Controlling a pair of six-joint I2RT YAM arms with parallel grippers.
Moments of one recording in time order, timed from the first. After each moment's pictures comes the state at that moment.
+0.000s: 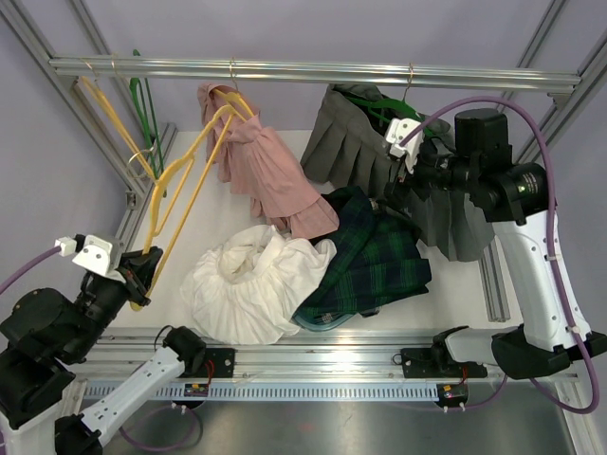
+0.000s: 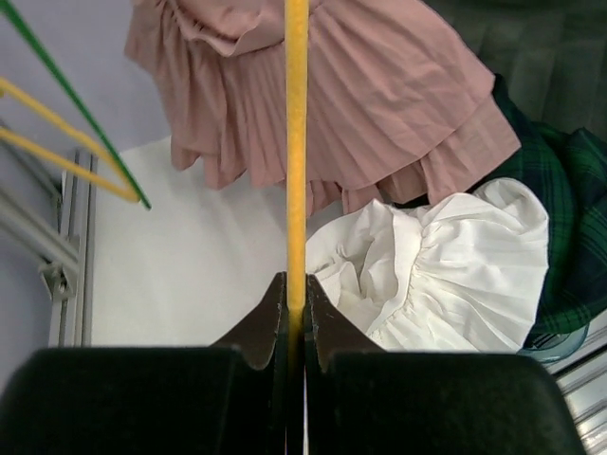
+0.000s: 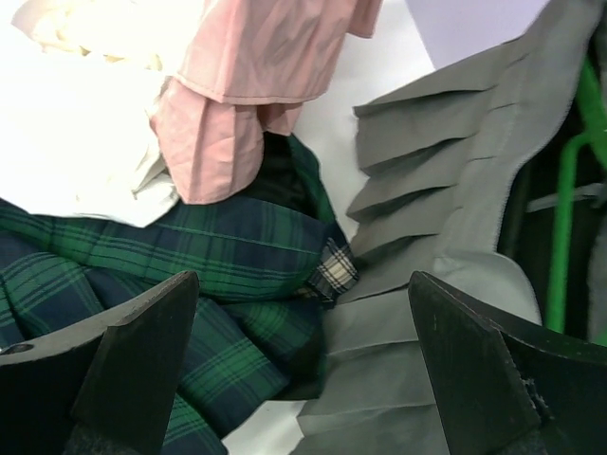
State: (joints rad) left arm -0.61 0.40 1.34 -1.03 -0.18 0.05; right arm 0.34 1.31 1.87 -1.11 -0.55 -0.71
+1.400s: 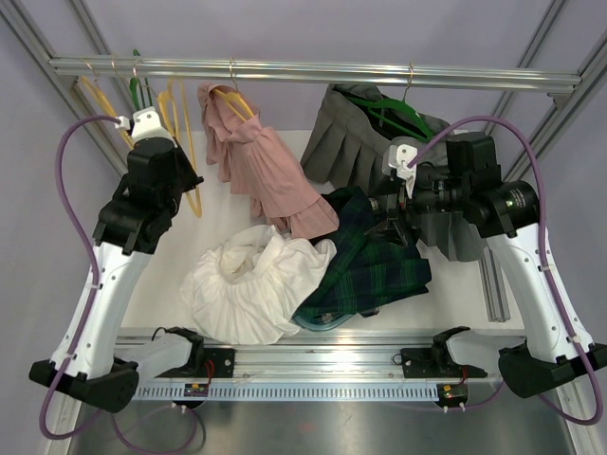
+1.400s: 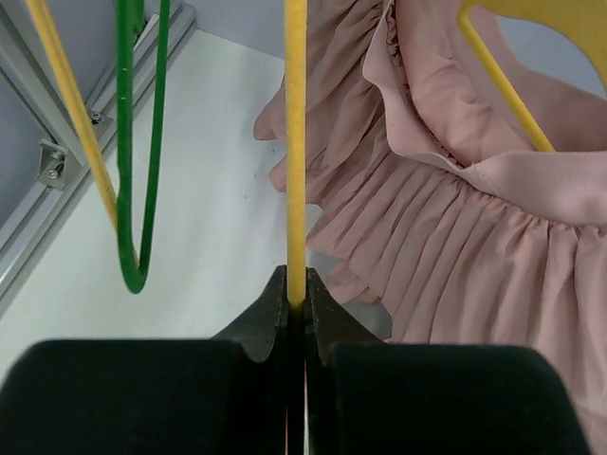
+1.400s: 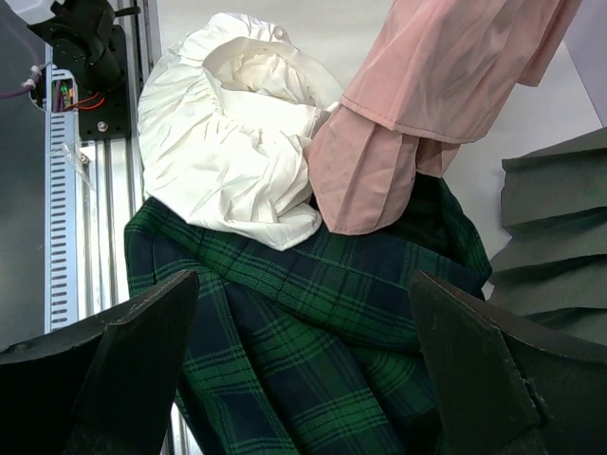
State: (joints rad) left arm -0.32 1.09 1.49 -0.77 -0.44 -0.42; right arm 0.34 1.20 1.62 -1.06 -0.88 -0.66
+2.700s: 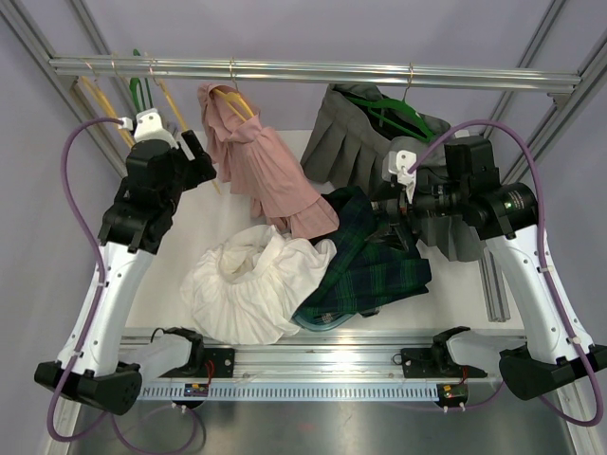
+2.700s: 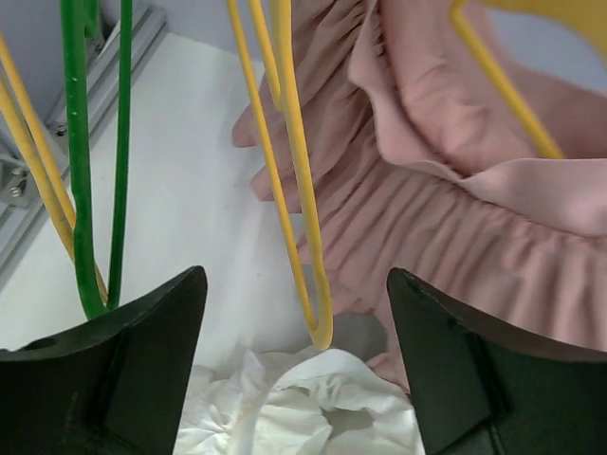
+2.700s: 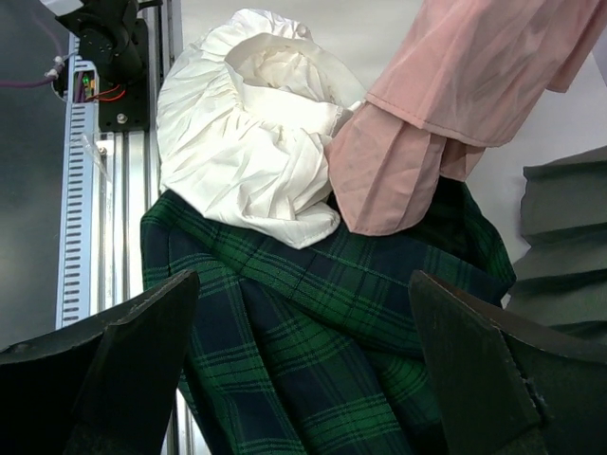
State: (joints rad) left arm -0.25 1.10 1.39 -0.63 -0.32 -0.39; right arm 0.34 1.19 1.58 -1.07 -0.91 -0.68
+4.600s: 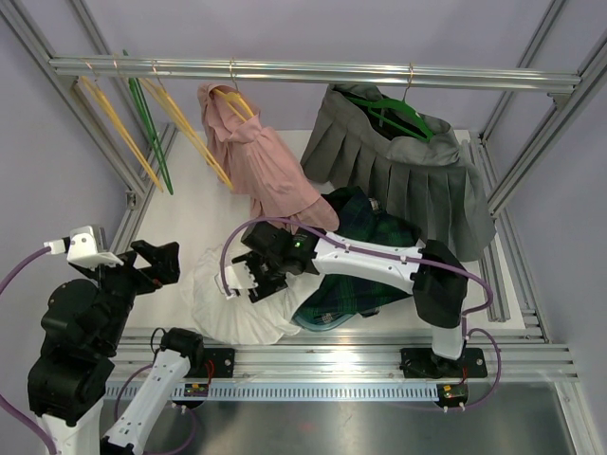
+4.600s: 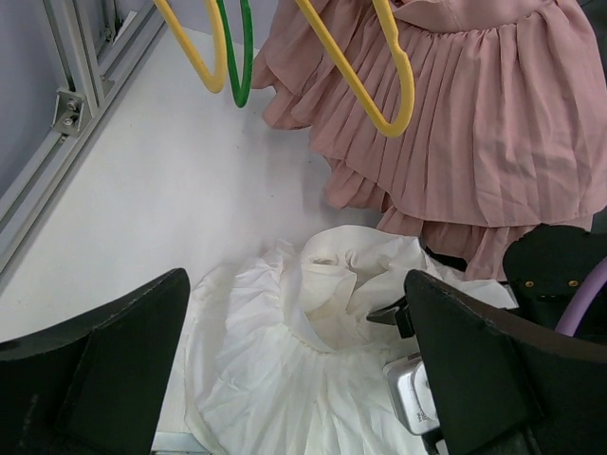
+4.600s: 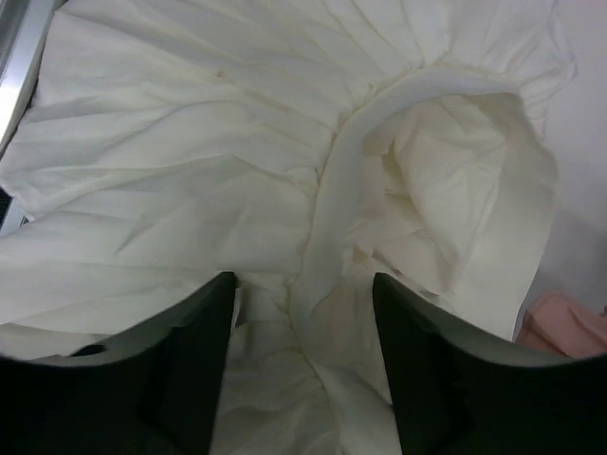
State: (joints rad) left arm -0.25 0.39 1.23 -1.02 -0.22 -0.36; right arm 1.16 1.90 1.59 -0.62 -0.23 -0.94
